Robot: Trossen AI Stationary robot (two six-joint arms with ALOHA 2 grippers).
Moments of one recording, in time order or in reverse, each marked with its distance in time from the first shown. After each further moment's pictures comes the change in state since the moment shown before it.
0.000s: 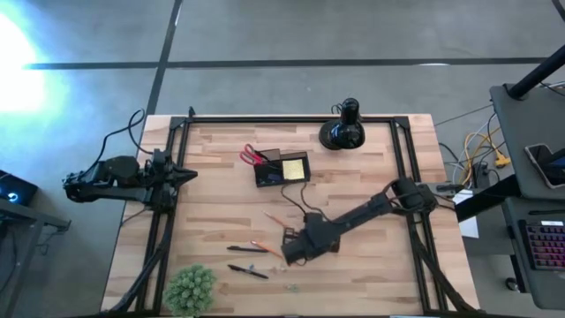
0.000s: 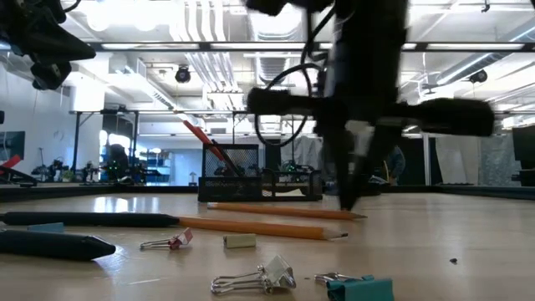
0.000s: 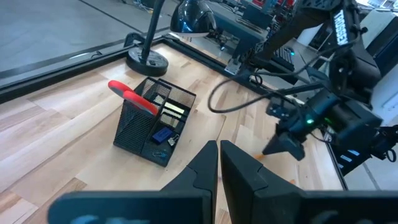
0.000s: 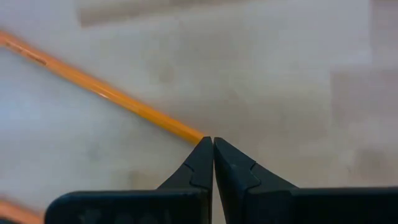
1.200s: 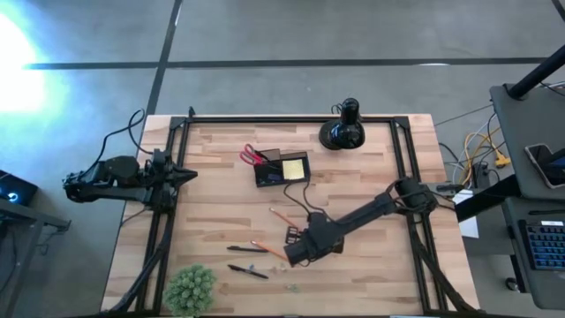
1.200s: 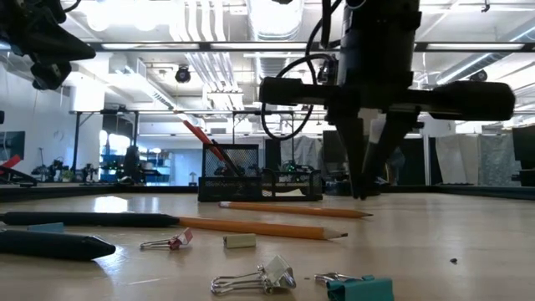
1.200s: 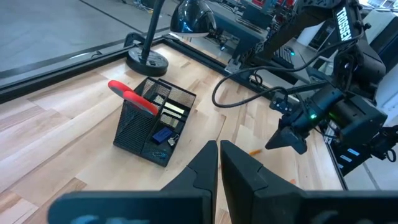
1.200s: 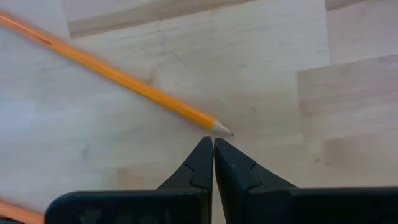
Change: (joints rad) left arm 0.000 0.000 0.000 0.000 0.000 0.000; right arm 0.021 -0.030 -0.004 -0.056 0.002 0.037
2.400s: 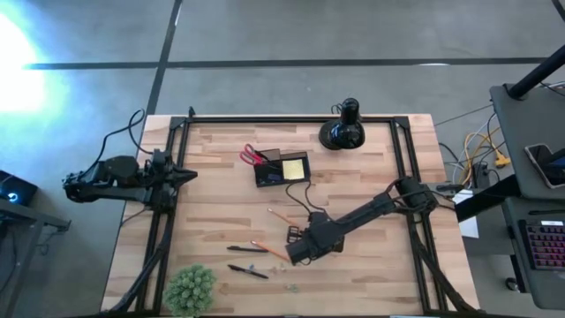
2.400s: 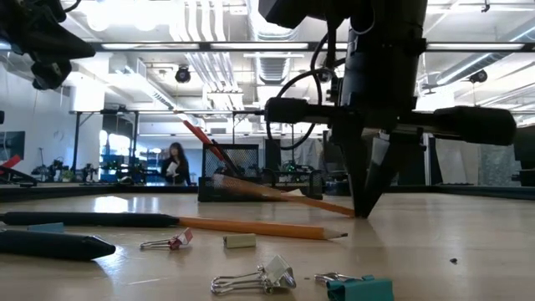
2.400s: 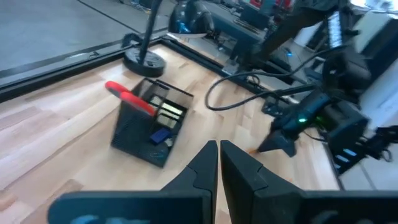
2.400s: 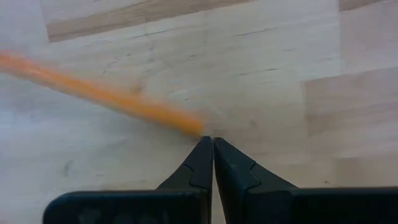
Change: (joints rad) left arm 0.000 0.000 0.002 0.008 0.019 -0.001; right arm -0.012 -0.001 -0.083 0.092 0.000 -0.012
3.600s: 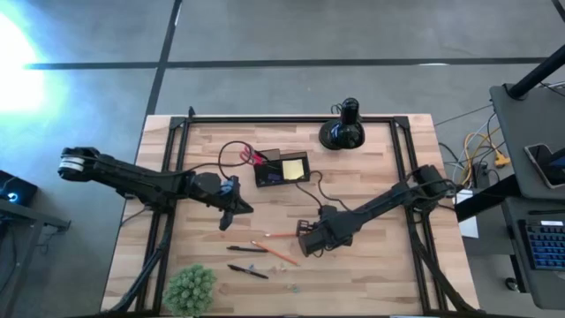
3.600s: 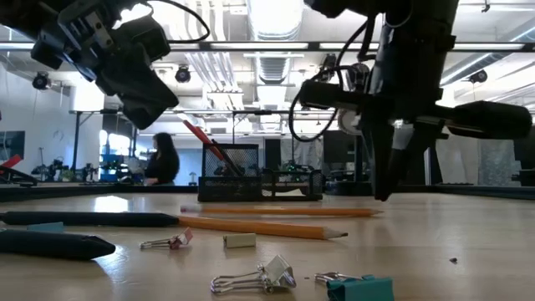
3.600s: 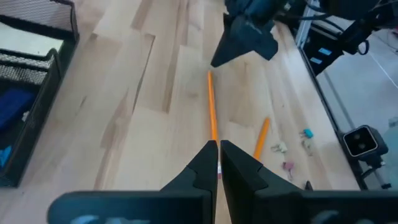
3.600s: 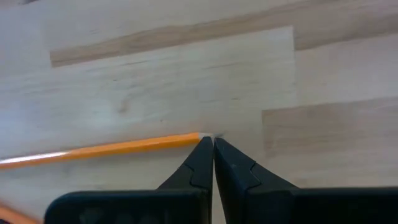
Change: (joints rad) left arm 0.005 1.000 -0.082 0.912 0.380 0.106; right arm -0.010 -0.199 -0.249 0.157 0.001 -0.044
